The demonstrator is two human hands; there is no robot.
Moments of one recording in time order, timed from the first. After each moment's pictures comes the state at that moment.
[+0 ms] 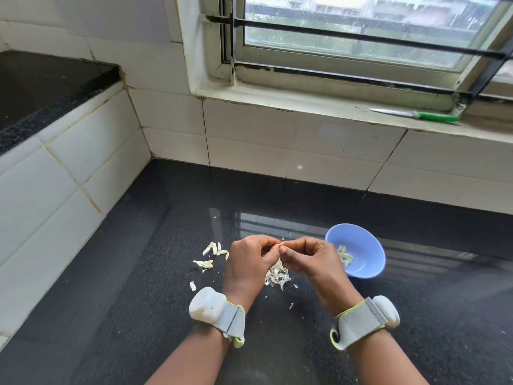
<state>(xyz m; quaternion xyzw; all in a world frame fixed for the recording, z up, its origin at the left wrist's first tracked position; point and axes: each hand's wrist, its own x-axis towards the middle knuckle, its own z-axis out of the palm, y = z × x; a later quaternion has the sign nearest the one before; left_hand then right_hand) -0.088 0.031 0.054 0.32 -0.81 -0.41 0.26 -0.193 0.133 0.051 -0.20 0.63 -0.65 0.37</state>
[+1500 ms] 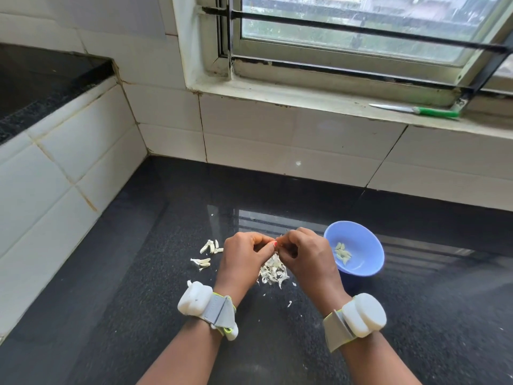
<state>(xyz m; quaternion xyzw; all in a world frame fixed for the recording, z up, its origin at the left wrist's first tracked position) -0.089 0.021 0.063 0.35 -0.80 -0.45 0.19 -0.189 0.121 0.052 -0.45 0.82 -0.35 -0.03</state>
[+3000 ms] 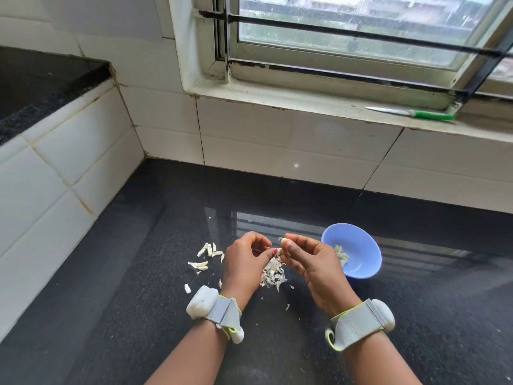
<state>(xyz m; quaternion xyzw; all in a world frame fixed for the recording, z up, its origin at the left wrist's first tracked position) -0.098 0.026 0.046 0.39 -0.76 -0.47 0.20 -0.195 0.132 0.052 -0.10 0.58 -0.72 0.38</state>
